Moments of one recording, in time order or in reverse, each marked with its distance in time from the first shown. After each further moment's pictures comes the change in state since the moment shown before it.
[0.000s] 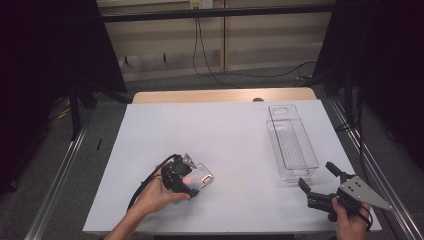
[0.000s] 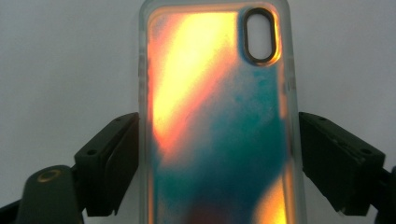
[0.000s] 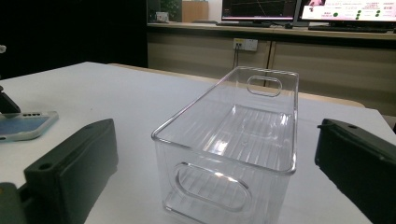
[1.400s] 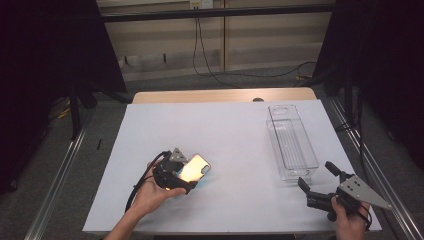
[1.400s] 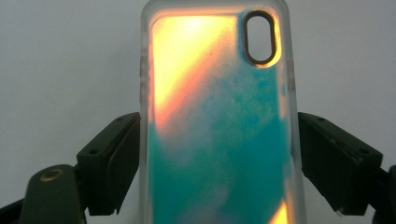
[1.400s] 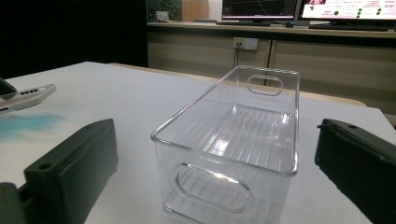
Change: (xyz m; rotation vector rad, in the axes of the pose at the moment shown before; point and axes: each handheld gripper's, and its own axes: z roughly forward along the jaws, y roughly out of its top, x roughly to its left) left arm 0.004 -0.011 -0.023 -0.235 0.068 -0.102; right arm 0.000 0.000 0.002 0.002 0.000 0.007
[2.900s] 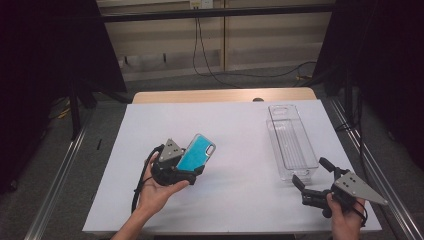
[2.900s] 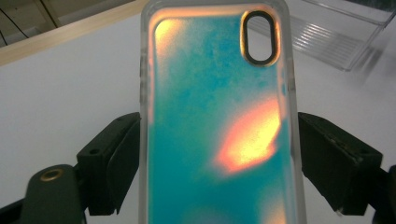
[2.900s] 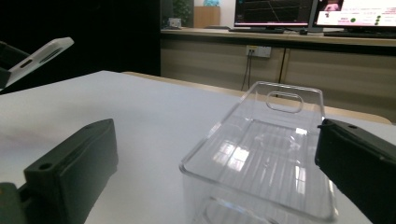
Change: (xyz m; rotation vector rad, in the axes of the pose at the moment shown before) left arm -0.019 0.023 -0.033 -0.329 0.078 -0.044; right arm 0.014 0.019 0.009 -0.019 0.057 -0.007
